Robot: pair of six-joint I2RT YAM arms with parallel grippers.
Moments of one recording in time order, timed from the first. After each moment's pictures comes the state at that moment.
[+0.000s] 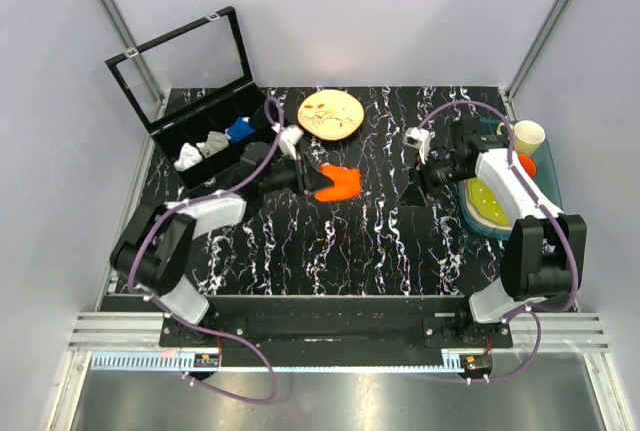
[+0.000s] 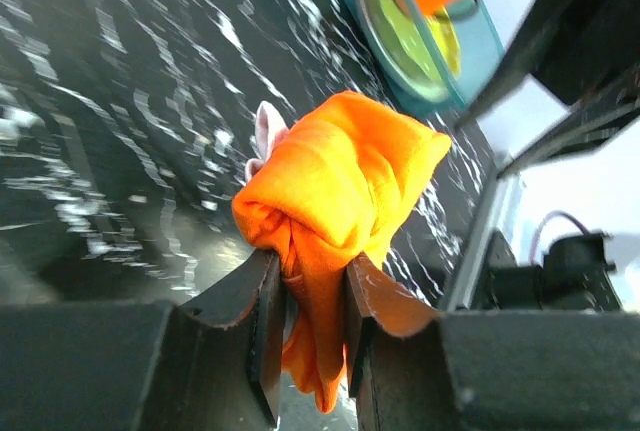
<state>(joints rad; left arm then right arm) -0.49 1.65 0.79 0.56 0.67 -0.62 0.08 1.55 1.22 -0.97 -0.91 -0.70</state>
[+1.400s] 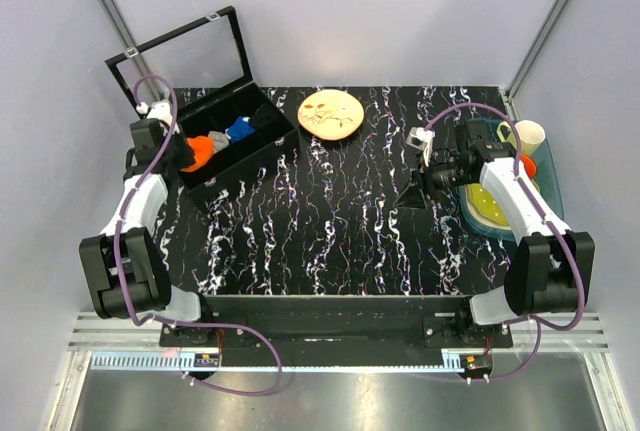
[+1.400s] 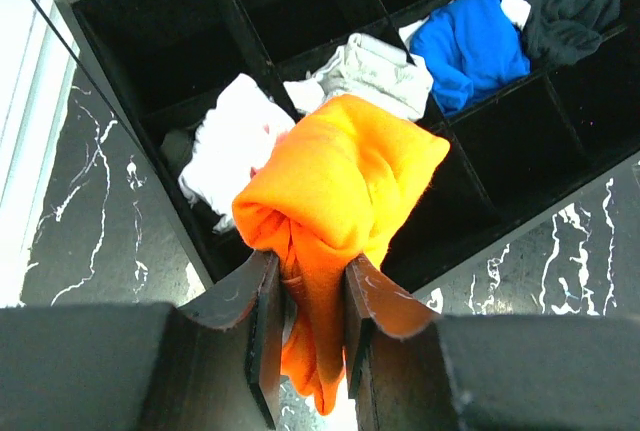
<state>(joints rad) 0.22 1.43 1.00 -0.12 0.15 -0.09 0.08 1.45 1.16 -0.91 -1.02 -0.67</state>
